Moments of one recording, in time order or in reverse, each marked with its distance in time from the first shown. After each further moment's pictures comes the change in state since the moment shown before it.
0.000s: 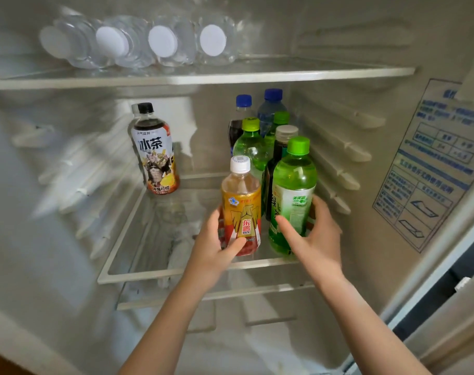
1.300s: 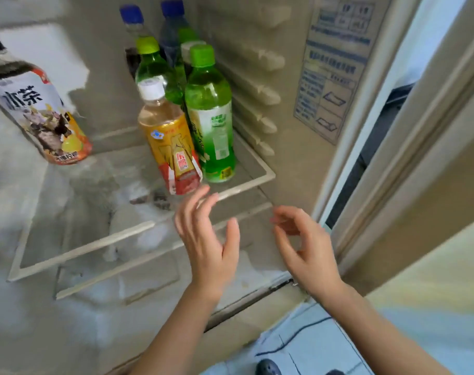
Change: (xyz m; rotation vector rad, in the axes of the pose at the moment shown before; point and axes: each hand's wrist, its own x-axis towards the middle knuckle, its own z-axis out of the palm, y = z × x) left_hand -0.078 0.006 0.084 0.198 0.332 0.581; right_hand -0.129 0.017 -0.066 -0.219 -0.026 0.046
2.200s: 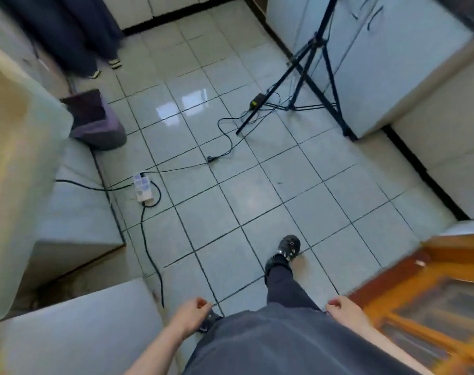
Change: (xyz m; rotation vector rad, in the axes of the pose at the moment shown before) left_hand -0.413 0.143 0.010 0.466 -2.528 0.374; right_hand -0.684 -0.090 -0.027 0.299 0.668 2.250
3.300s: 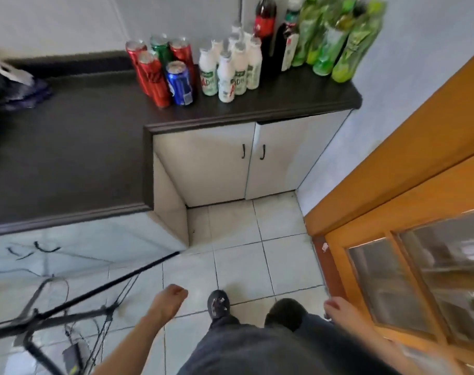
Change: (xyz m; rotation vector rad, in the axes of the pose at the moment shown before) left_hand 0.220 0.932 -0.020 0.826 -0.174 0.547; right_hand 0.209 0.107 -0.466 1.065 0.296 0.496
